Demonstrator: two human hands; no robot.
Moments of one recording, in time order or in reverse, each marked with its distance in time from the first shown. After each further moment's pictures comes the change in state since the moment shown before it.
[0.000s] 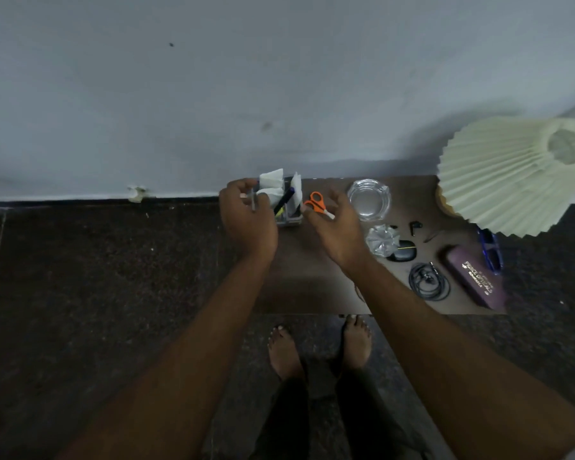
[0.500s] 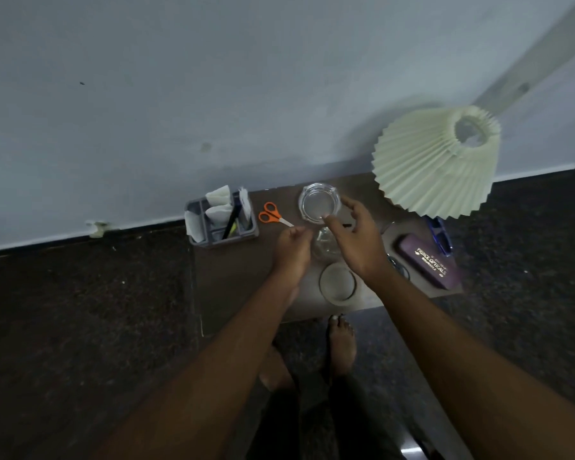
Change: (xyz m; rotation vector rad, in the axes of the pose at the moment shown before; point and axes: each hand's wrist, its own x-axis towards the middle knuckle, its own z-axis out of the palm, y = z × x) left_hand -0.109 0.013 0.086 -0.070 -0.701 -0.599; right_hand -0.017 0.028 -0.116 -0.085 0.161 -0.028
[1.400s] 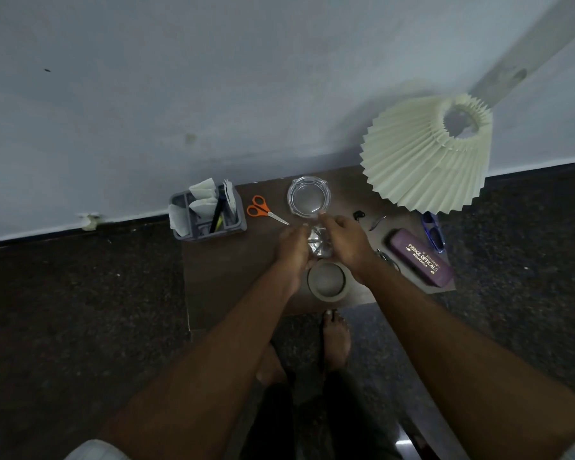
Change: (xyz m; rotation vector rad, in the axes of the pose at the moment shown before) left_hand -0.007 0.006 0.032 -0.145 -0.042 -0.215; right_hand 0.017 0.024 -0.003 0.096 -0.162 0.308
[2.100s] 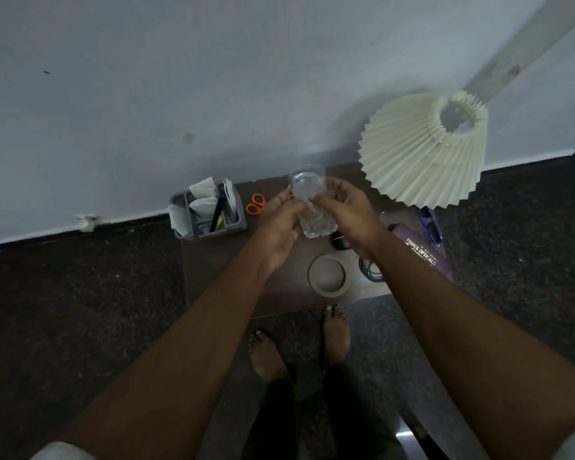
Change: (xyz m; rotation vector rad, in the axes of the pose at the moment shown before) left_hand -0.005 0.045 -0.022 -0.099 -0.245 0.194; right_hand 0.005 -0.035 -0.012 0.254 -0.110 -0.158
